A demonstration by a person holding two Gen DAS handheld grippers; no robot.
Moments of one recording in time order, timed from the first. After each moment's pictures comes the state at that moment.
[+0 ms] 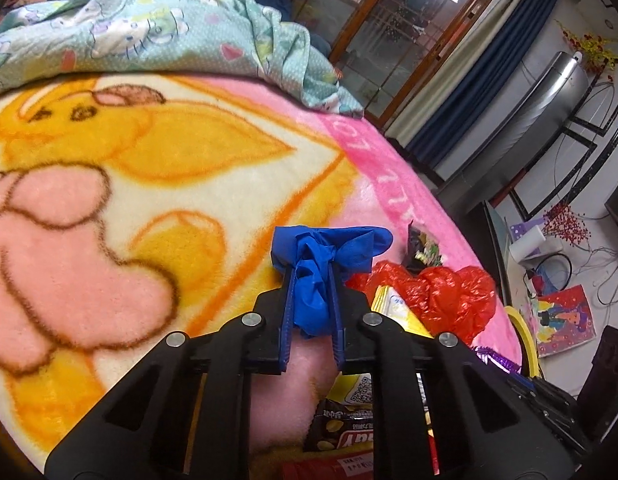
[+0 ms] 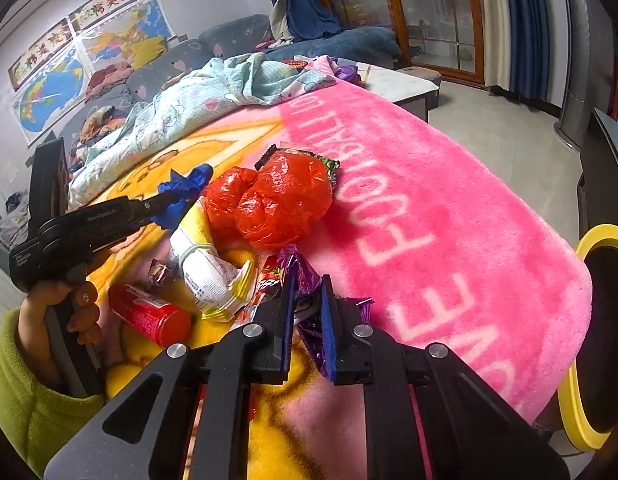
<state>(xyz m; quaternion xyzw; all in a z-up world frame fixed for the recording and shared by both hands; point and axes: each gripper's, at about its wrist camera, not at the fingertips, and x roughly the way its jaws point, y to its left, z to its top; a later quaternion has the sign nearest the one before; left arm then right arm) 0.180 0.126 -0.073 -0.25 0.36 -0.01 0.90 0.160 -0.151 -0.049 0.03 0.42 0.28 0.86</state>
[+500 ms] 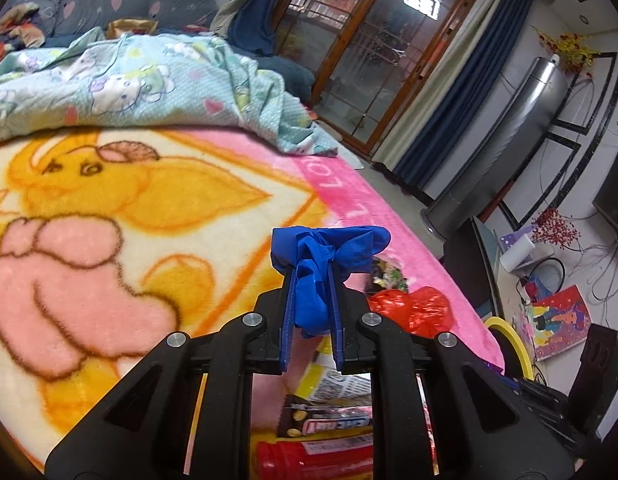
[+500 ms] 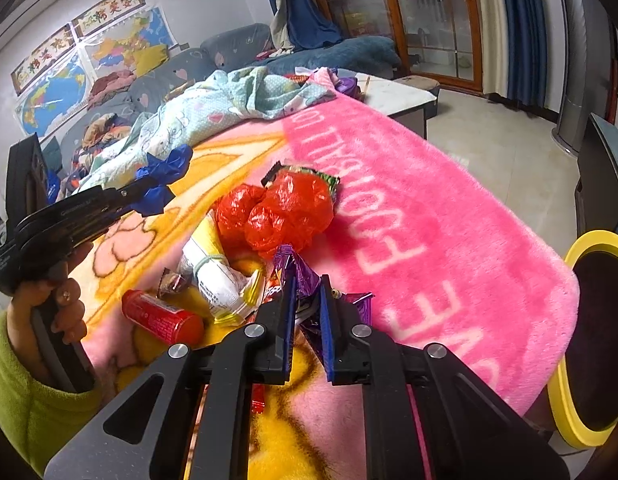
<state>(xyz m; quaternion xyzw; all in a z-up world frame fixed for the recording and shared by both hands) 0.161 0.113 -0.031 -0.22 0.31 -0.02 0.92 0.153 -0.159 -0.030 0.04 0.40 0.28 0.87</state>
